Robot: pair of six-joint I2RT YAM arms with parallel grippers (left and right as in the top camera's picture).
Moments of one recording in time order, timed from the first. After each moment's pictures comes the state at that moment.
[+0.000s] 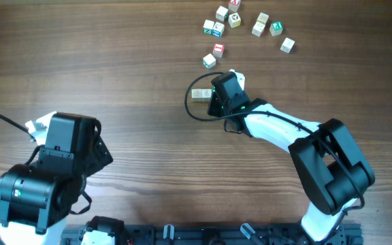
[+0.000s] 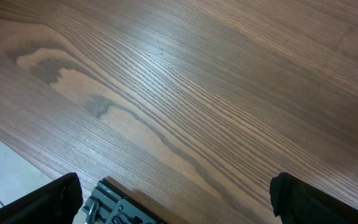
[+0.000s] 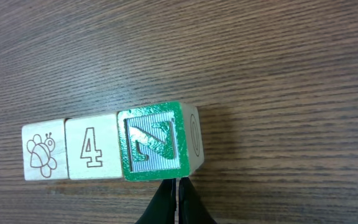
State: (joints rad) left arm -0.21 0.95 1.30 -1.56 -0.44 -0.66; right arm 0.55 1.90 1.02 -0.11 0.08 0.70
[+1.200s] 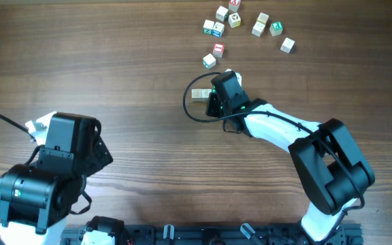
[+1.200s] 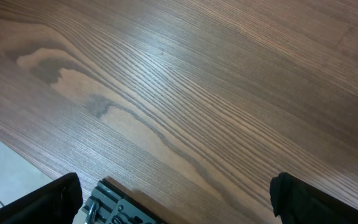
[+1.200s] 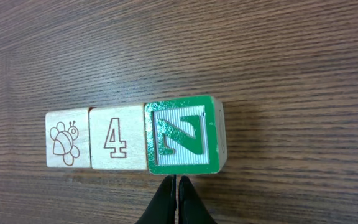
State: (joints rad) left arm -0.21 0.95 1.30 -1.56 -0.44 -0.66; right arm 0.55 1.90 1.02 -0.09 0.03 0.67
